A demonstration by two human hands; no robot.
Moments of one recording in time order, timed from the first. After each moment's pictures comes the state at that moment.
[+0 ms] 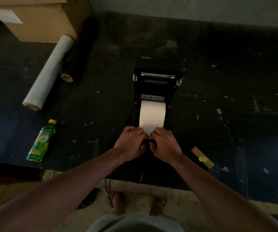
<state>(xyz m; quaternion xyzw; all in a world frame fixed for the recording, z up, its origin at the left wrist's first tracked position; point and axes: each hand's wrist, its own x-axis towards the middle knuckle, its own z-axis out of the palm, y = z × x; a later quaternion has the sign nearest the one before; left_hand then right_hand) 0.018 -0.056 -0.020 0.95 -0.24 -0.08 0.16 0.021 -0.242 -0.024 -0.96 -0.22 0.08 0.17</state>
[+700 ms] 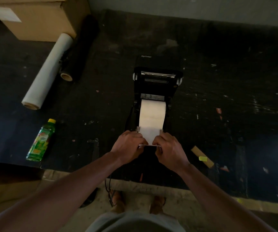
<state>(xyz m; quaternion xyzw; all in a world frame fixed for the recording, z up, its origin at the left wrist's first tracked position) 0.002 -0.046 -0.013 0.94 -0.23 -0.07 0.24 -0.007 -0.260 -0.021 -0.95 -0.21 0.05 0.24</state>
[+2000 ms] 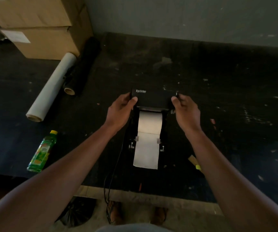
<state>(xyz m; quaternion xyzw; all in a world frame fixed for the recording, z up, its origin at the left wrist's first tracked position) 0.091 -0.038 0.087 0.85 0.08 -0.02 0.53 0.098 -0.272 0.088 -0.86 0.13 -0.05 0.50</state>
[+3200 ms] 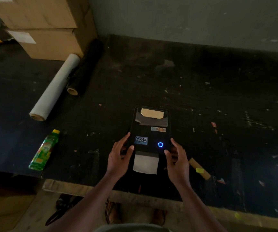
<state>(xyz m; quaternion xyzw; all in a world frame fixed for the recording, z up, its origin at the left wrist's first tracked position) -0.030 -0.034 -0.033 0.84 0.09 -0.03 0.53 -0.035 -0.270 -0.021 -0.86 0.12 -0.01 0.49</state>
